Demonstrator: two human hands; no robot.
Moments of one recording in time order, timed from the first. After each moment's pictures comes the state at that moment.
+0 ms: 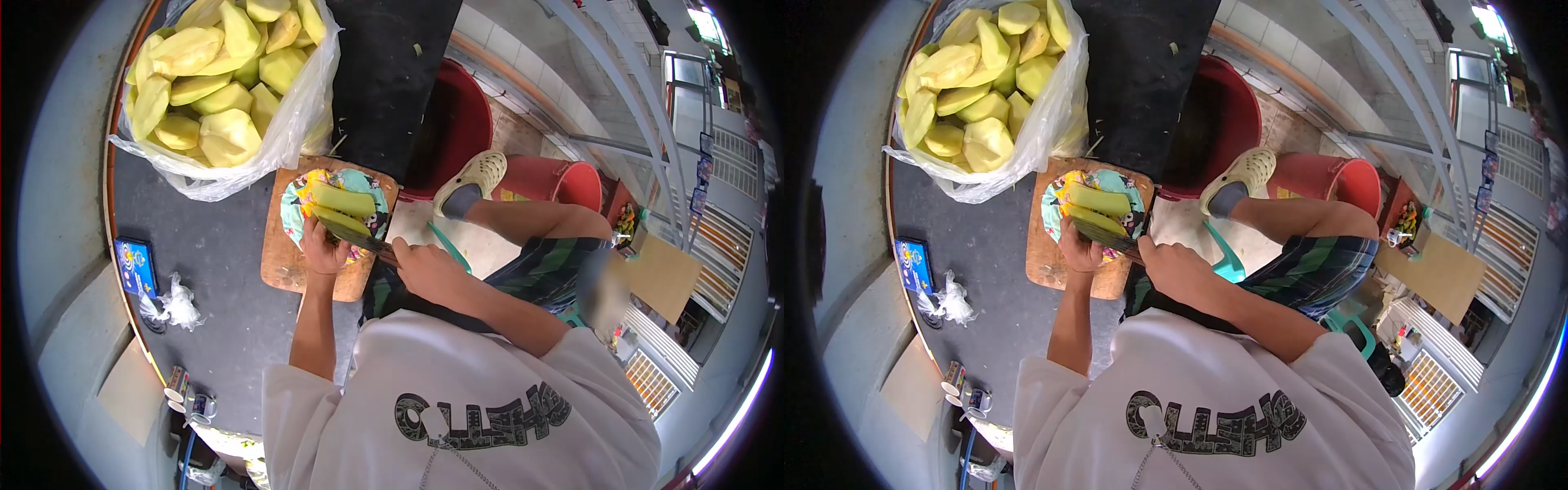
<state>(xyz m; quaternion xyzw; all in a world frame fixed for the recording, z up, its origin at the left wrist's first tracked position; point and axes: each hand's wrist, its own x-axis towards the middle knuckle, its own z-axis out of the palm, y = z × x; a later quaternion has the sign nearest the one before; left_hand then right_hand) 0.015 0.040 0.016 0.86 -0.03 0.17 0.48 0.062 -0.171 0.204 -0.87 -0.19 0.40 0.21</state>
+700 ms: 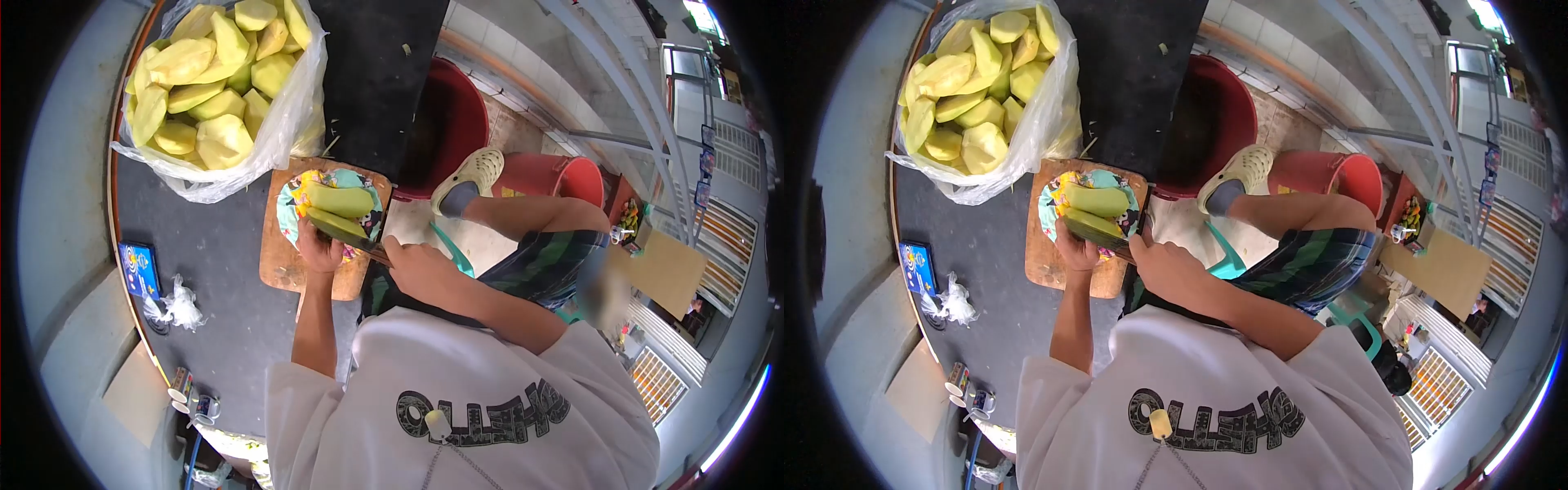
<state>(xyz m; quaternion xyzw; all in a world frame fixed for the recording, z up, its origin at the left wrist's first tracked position) 0.014 0.031 0.018 0.81 0.04 0.16 0.56 0.059 -0.171 0.209 -0.87 -0.18 0.39 0.23</state>
